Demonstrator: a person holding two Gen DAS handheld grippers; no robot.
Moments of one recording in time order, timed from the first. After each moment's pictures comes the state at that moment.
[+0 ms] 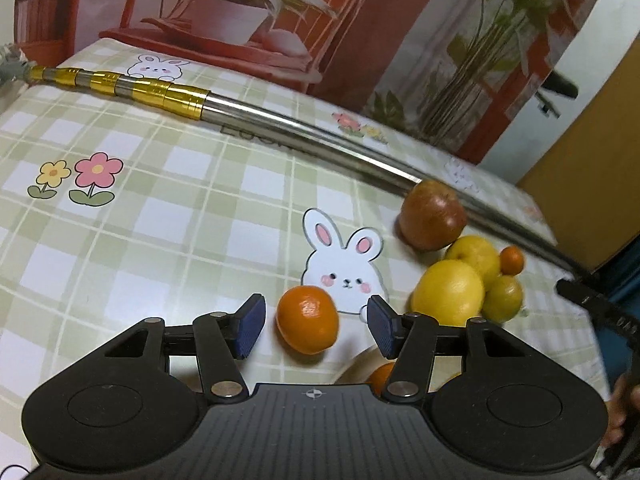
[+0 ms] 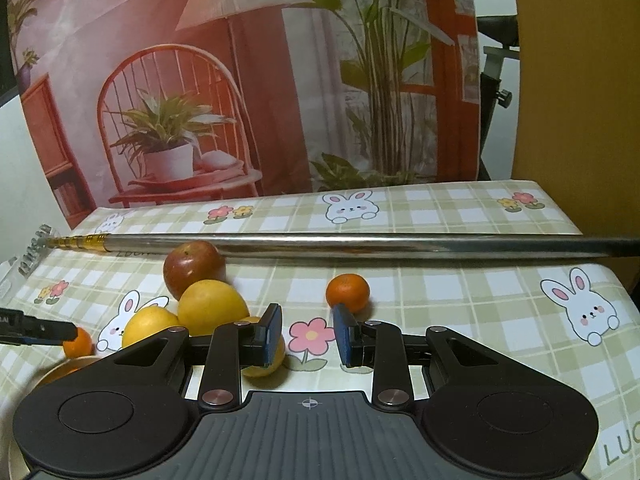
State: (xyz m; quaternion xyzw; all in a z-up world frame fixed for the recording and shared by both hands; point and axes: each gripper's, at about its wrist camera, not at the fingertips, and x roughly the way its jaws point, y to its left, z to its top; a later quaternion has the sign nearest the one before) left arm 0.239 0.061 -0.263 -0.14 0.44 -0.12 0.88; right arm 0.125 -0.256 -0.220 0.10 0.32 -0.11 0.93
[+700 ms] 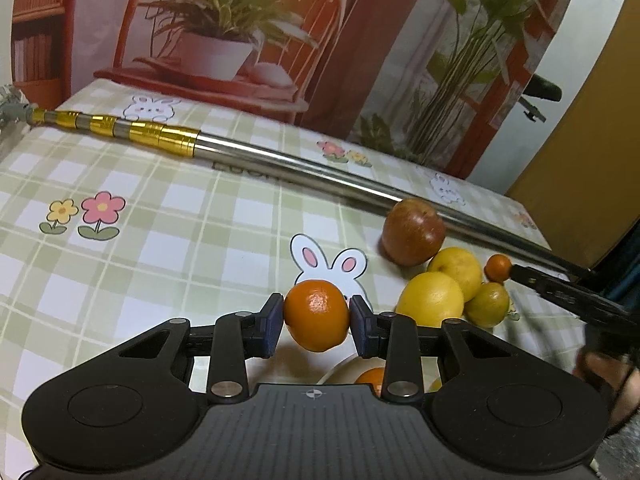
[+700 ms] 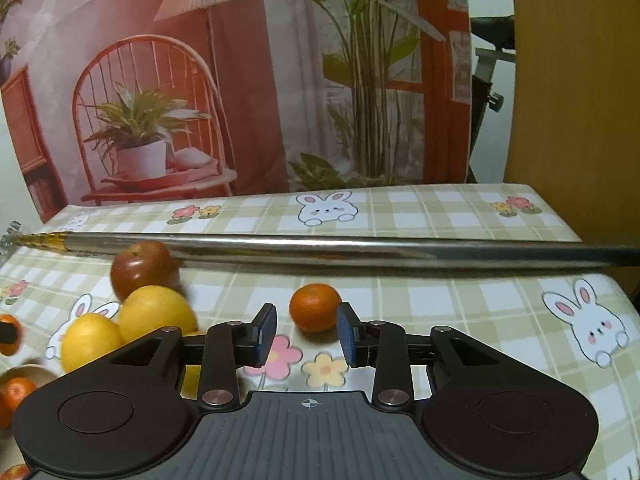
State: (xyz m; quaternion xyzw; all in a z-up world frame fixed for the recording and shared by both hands) left arm 0.223 0.057 -0.238 -0.12 0.40 -0.13 0.90; right arm 0.156 -0.278 -0.254 0.08 0.31 -0.13 0.94
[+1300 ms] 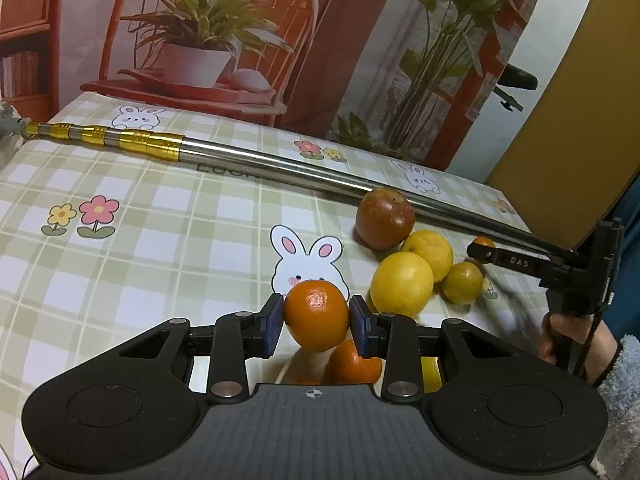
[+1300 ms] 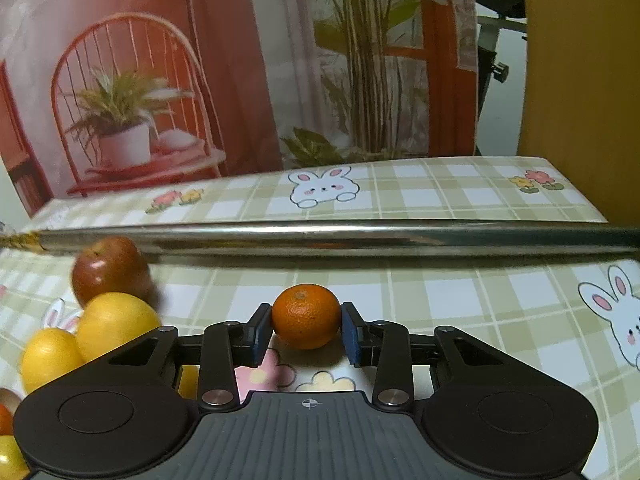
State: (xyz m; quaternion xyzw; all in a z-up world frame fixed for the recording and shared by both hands) left arm 0.198 0.055 -0.230 -0.10 0.39 -0.16 0.90; right arm 0.189 -0.291 -0.278 0.11 0.34 -0.14 0.92
